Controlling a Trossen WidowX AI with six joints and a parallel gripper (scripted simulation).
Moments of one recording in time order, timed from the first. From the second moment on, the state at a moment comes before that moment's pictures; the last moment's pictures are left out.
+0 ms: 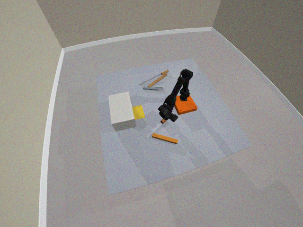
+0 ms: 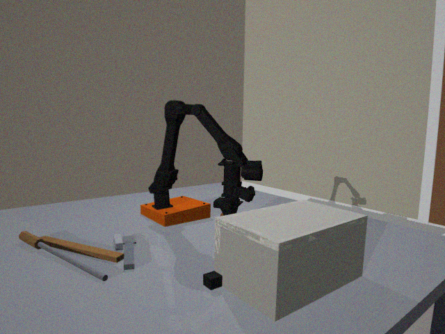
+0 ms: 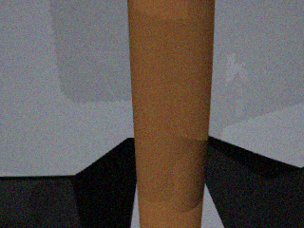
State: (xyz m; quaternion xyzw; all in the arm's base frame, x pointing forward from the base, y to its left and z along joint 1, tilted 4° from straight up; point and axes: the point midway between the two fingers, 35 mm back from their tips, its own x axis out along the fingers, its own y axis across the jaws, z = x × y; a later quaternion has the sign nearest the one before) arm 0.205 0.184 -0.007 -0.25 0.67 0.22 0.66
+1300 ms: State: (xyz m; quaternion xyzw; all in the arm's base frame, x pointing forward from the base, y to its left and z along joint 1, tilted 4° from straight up) arm 0.205 0.185 -0.007 -0.15 0.70 0.12 0.69
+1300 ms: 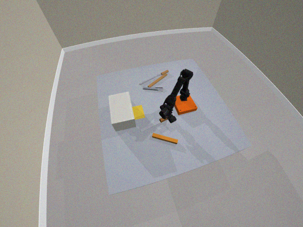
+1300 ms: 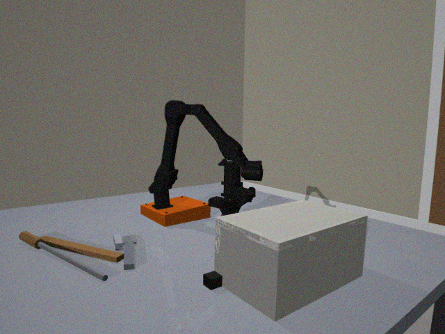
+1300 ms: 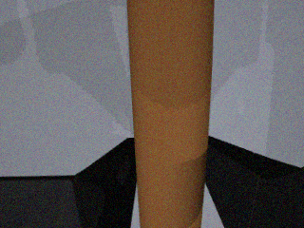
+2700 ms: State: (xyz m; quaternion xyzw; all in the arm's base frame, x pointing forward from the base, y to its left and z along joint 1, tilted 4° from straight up) arm 0.206 0.184 -0.007 -0.04 0.71 0.00 0.70
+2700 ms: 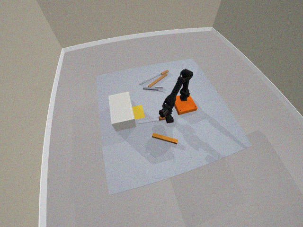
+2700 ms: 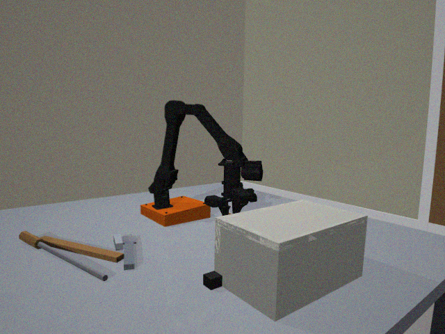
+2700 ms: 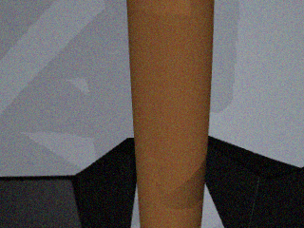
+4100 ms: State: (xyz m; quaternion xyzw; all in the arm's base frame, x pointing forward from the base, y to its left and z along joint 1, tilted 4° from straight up) arm 0.205 0.186 -0.009 -0.03 0.71 0.00 0.71
